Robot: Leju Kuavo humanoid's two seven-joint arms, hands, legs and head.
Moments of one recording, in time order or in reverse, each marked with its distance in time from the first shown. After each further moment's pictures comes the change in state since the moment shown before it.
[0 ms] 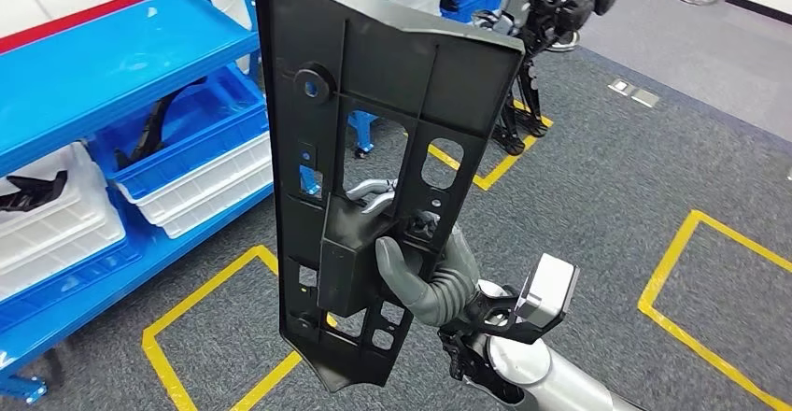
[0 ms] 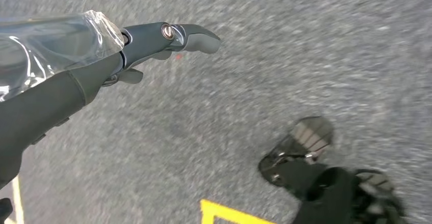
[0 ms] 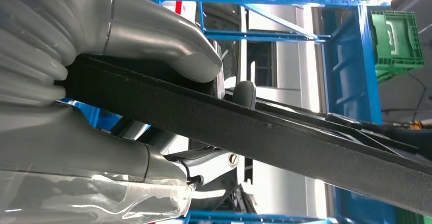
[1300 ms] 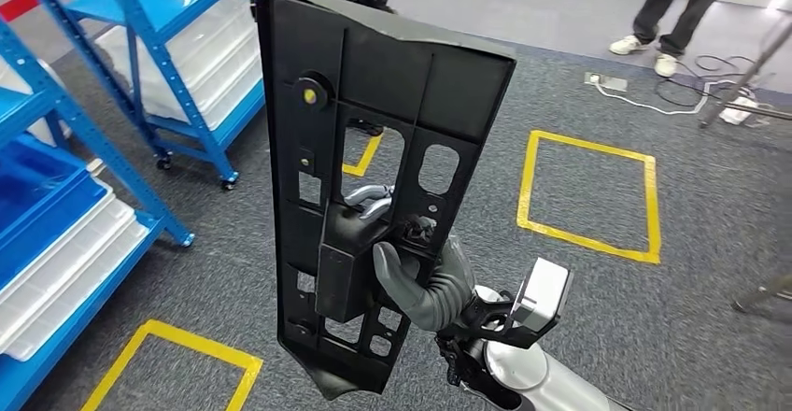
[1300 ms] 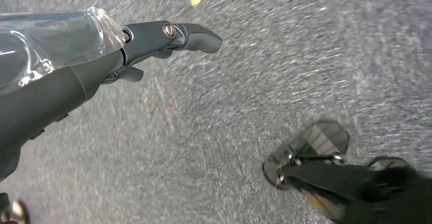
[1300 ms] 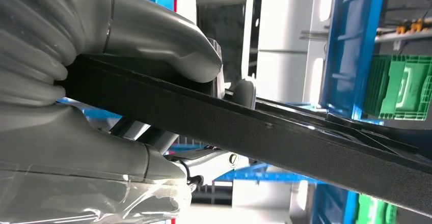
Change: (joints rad) left arm 0.007 0.003 -0.001 0.000 -0.004 -0.019 0.067; right arm 0.016 0.011 0.008 0.012 0.002 0.000 0.000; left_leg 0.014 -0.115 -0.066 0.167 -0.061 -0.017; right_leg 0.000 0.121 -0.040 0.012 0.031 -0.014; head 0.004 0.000
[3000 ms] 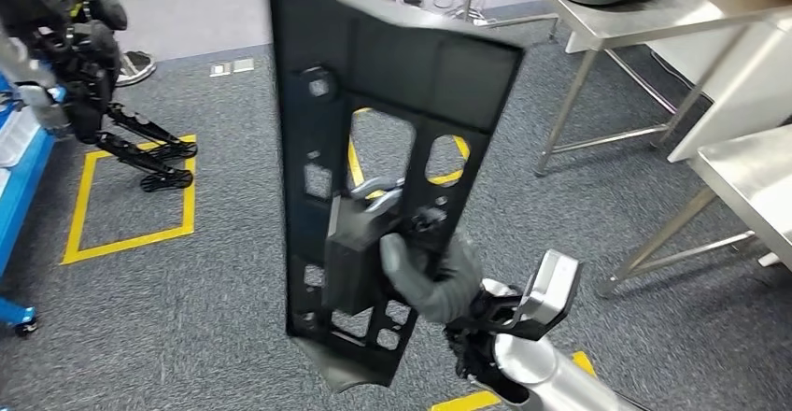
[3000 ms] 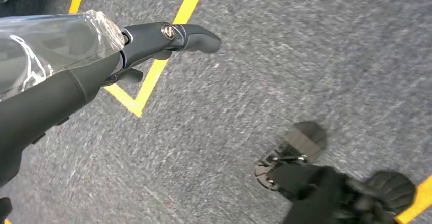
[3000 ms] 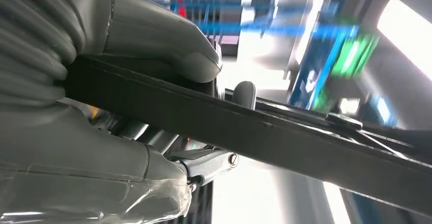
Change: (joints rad) left arm -0.027 -0.035 -0.008 -0.002 -0.047 0.036 -0.026; right arm -0.008 -0.037 -0.023 -0.014 -0.022 -0.027 0.019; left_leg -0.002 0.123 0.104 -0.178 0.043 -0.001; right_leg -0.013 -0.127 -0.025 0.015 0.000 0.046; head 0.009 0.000
